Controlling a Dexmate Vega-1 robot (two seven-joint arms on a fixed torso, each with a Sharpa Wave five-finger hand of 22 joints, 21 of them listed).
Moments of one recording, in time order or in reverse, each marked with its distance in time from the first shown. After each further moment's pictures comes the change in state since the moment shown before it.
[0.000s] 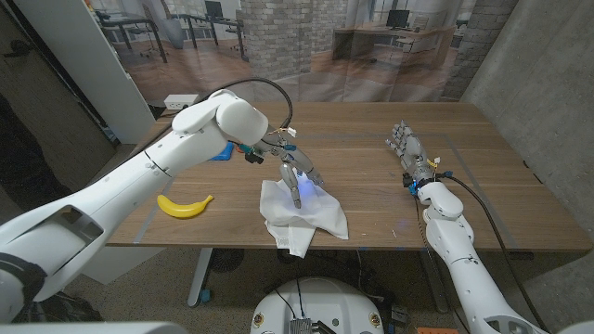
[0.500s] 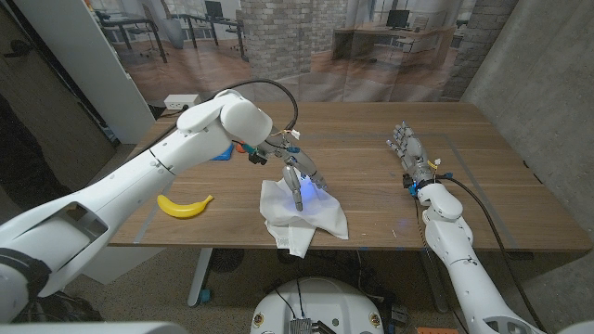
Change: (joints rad) left arm -0.019 -0.009 0.026 0.005 -0.006 -0.031 -0.015; left_hand 0.013 0.013 -0.007 -0.007 0.008 0.004 0.004 0.004 0.000 0.004 0.003 0.005 0.000 0.004 -0.004 0.000 -0.003 0.000 0.000 0.000 0.000; right arm -0.009 0.007 0.004 0.003 0.002 0.015 -0.008; right_hand 0.000 0.000 0.000 0.000 0.000 0.000 0.000 0.000 0.000 0.000 0.000 0.000 0.000 0.000 0.000 0.000 0.000 0.000 0.000 0.000 0.000
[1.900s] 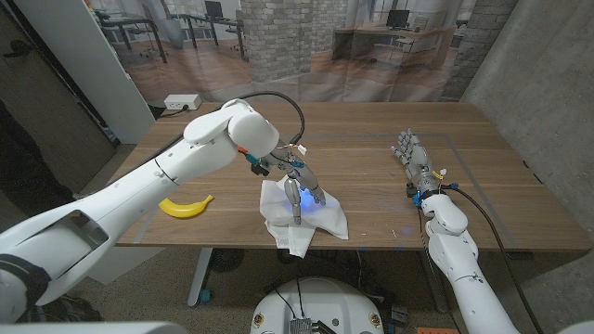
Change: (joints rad) left arm 0.034 -0.002 0.035 -0.062 0.073 0.030 -0.050; left_hand 0.016 0.007 -0.031 0.000 0.008 0.032 -0.004 0.007 0.000 0.046 -0.017 0.017 0.005 0.013 -0.013 0.003 0.000 0.017 -0.012 -0.008 0.000; right arm -0.088 0.012 0.019 -0.073 0.011 0.025 -0.013; right_hand -0.004 -0.004 0.000 0.000 0.000 0.000 0.000 0.000 0.000 0.007 -0.004 0.000 0.000 0.009 0.002 0.007 0.000 0.009 -0.002 0.000 0.000
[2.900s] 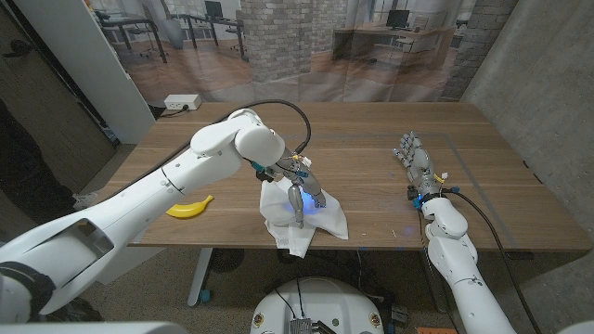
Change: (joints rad) left arm 0.042 -0.024 0.005 -0.004 0.103 -0.053 0.034; left_hand 0.023 0.032 -0.020 0.012 0.000 0.070 -0.006 0.013 0.000 0.081 -0.027 0.031 0.005 0.063 -0.043 0.023 0.000 0.037 -0.012 -0.007 0.000; right arm -0.001 0.009 0.008 0.025 0.004 0.023 -0.012; right_hand 0.000 0.000 0.000 0.000 0.000 0.000 0.000 0.000 0.000 0.006 0.006 0.000 0.000 0.012 0.002 0.000 0.000 0.004 -0.004 0.000 0.000
